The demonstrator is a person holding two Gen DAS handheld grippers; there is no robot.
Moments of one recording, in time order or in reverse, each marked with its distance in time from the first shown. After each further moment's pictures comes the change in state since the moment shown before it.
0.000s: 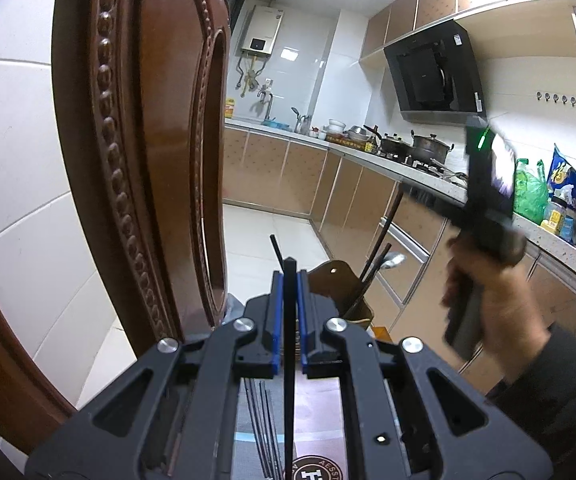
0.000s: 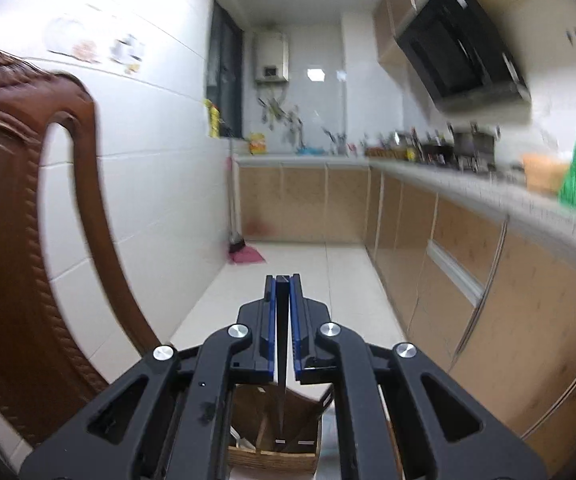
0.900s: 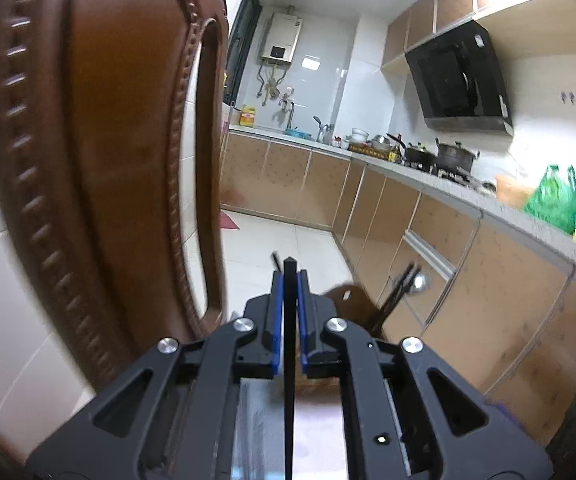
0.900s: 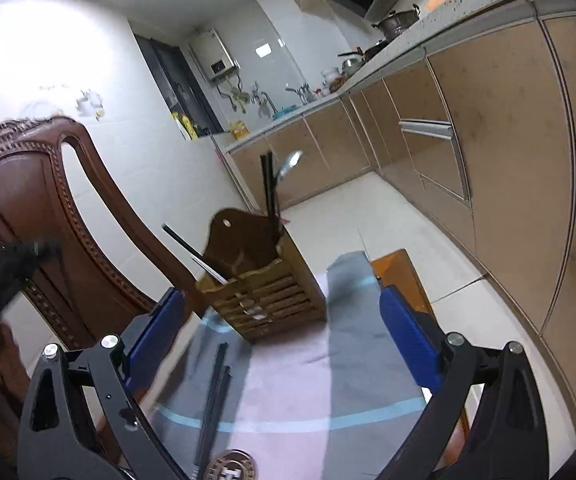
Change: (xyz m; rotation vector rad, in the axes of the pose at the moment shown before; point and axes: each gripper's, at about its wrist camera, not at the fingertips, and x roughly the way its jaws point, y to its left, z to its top) left arm 0.074 -0.030 0.022 -0.029 -0.045 0.098; right arm -0.103 -0.096 -0.199 0.405 0.069 0.132
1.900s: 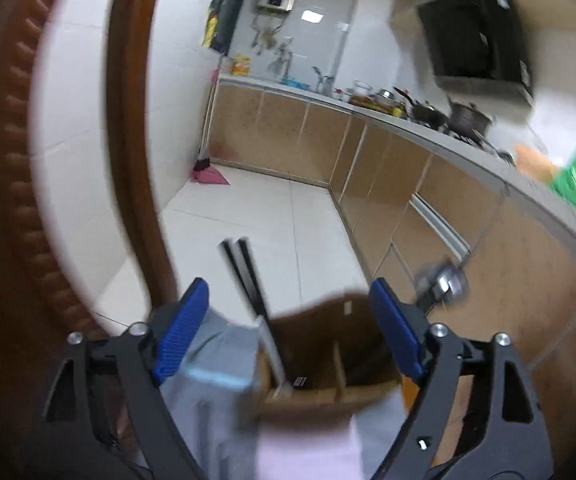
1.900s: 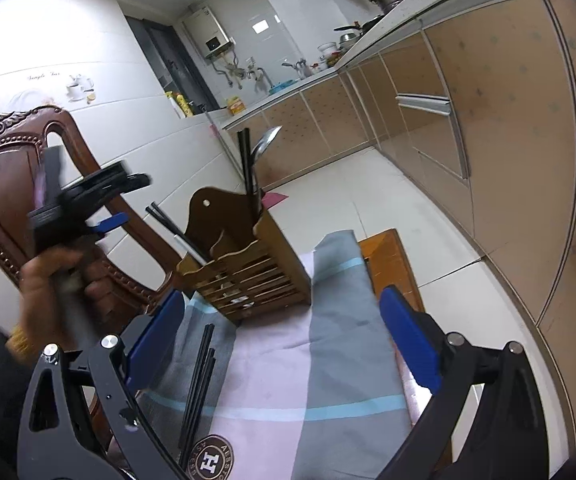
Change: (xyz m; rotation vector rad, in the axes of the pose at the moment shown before) left arm 0.129 -0.025 -0.009 0.024 0.174 -0.014; right arm 0.009 -0.025 0.002 0.019 0.092 0.014
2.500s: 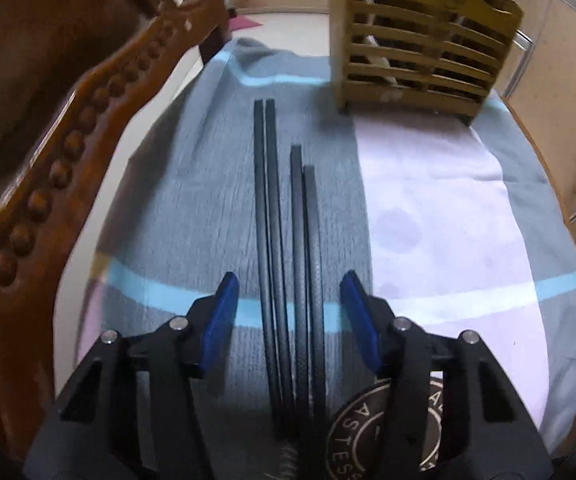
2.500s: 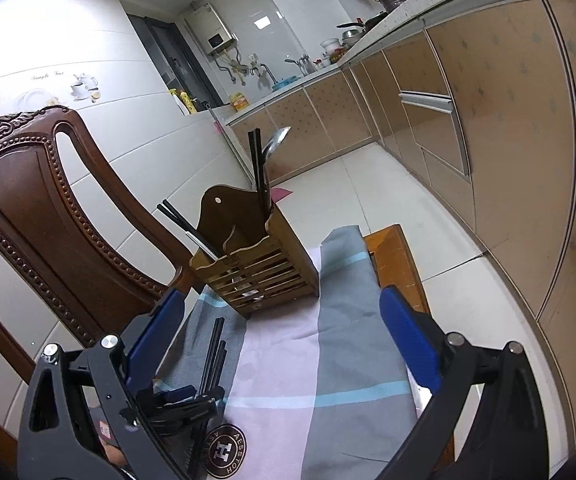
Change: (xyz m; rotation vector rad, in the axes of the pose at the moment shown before) left arm 0.037 0.045 -0.224 0.107 0.580 0.203; right arm -0.016 0.006 0.003 0.007 0.012 0.010
